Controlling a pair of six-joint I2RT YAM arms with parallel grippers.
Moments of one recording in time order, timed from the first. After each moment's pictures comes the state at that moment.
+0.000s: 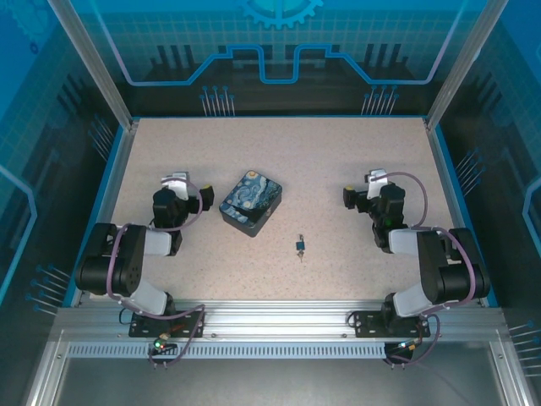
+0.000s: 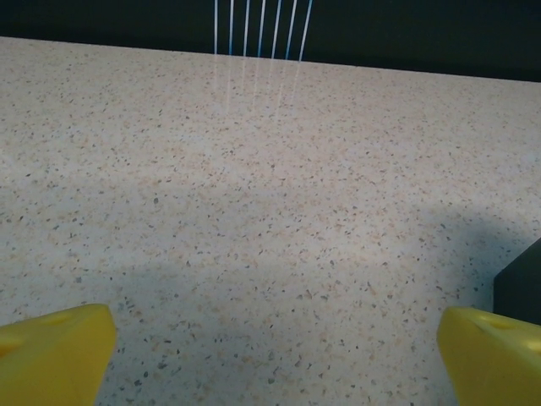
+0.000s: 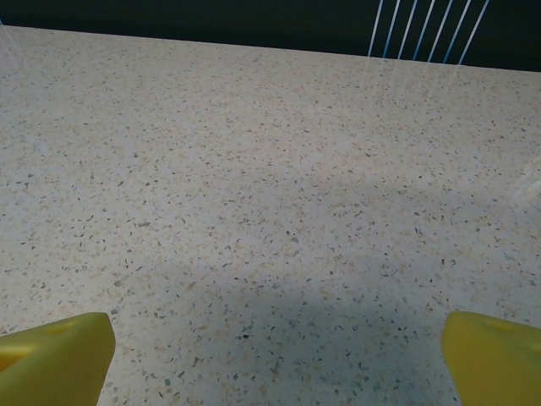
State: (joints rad) left arm 0.01 1.55 0.38 0.85 0.09 -0.11; right arm 0.05 1.49 0.42 0.68 -0.03 -0.05
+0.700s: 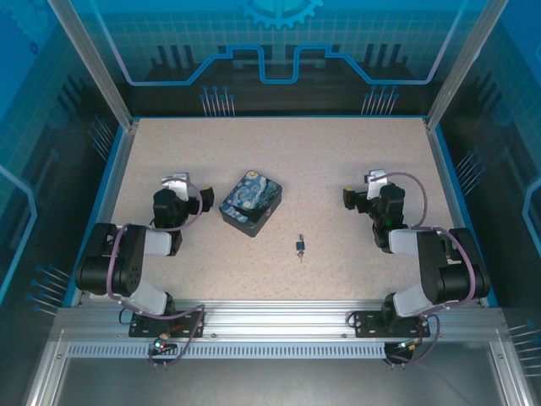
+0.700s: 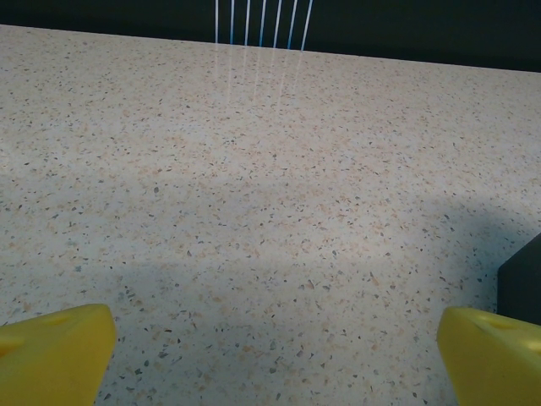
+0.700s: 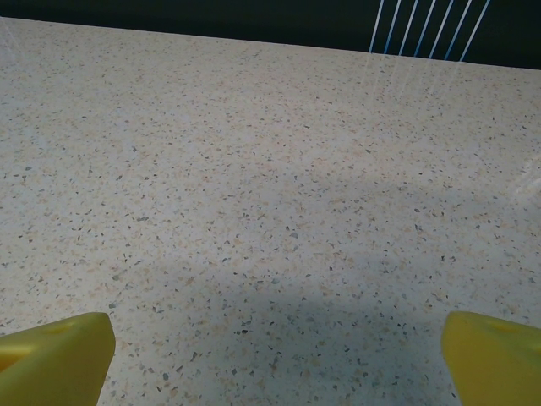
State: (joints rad) left arm 0.01 1.55 0.38 0.83 0.09 -0.11; right arm 0.05 1.49 0.42 0.67 -0.03 -0.06
